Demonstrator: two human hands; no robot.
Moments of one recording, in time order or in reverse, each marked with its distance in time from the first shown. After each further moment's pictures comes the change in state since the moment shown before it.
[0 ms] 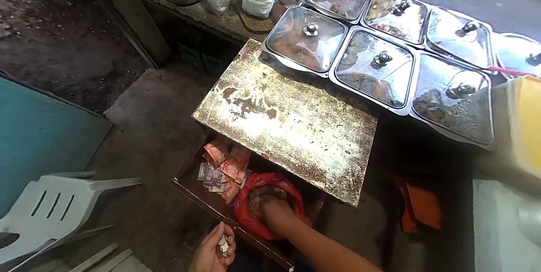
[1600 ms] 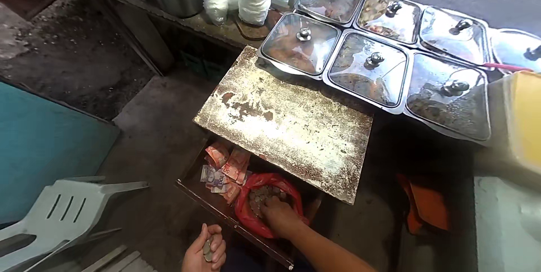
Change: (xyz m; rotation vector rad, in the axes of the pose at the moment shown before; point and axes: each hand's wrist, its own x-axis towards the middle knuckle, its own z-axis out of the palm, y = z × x) left_hand -0.013 0.010 -0.020 -0.195 -0.192 0.082; right_hand -0.005 0.014 0.015 -0.078 0.031 -0.080
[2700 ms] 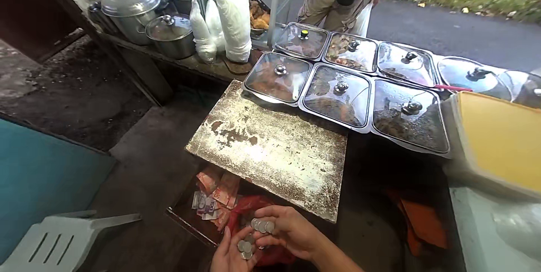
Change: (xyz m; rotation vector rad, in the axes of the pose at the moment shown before) left_hand 0.032 -0.049 0.100 0.057 -0.063 -0.098; right_hand -0.112 -0.002 -0.110 1.803 -0.001 -0.149
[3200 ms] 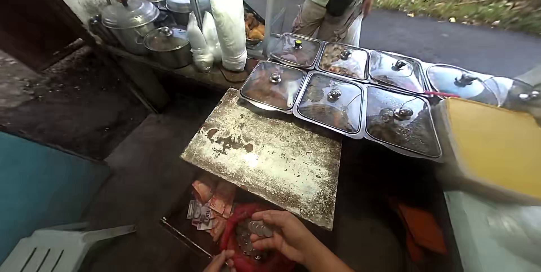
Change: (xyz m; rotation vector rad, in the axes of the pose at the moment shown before) left_hand -0.005 0.000 -0.041 0.225 0.349 0.057; right_hand 0.012 0.006 -0.014 0.154 0.057 -0.017
